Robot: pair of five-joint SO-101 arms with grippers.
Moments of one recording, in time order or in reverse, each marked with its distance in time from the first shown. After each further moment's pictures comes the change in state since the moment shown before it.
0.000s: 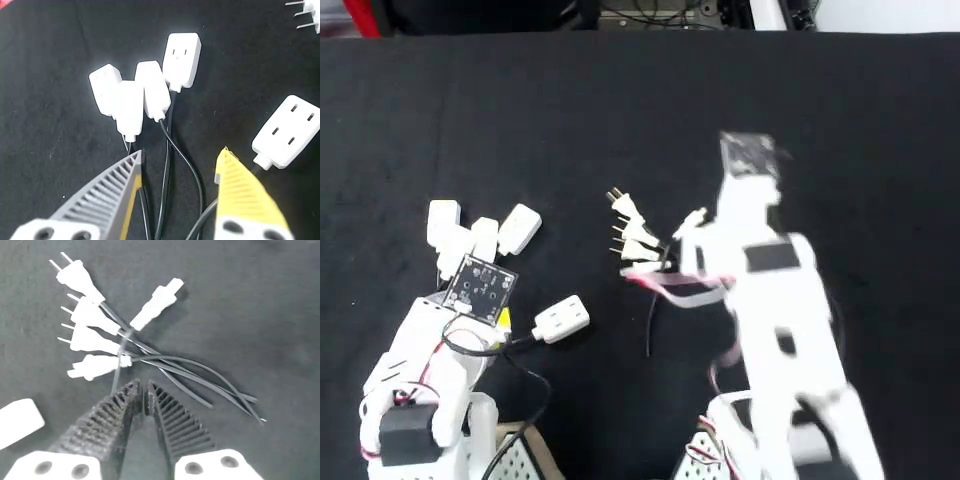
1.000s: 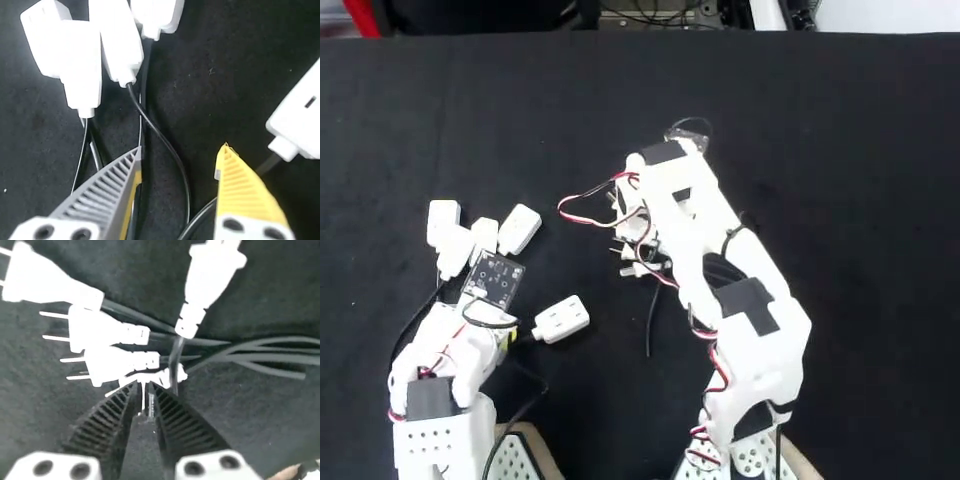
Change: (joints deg) left arm -2.2 0.1 22.9 -14.8 -0.9; right arm -11.1 52.3 -40.9 18.7 -31.1
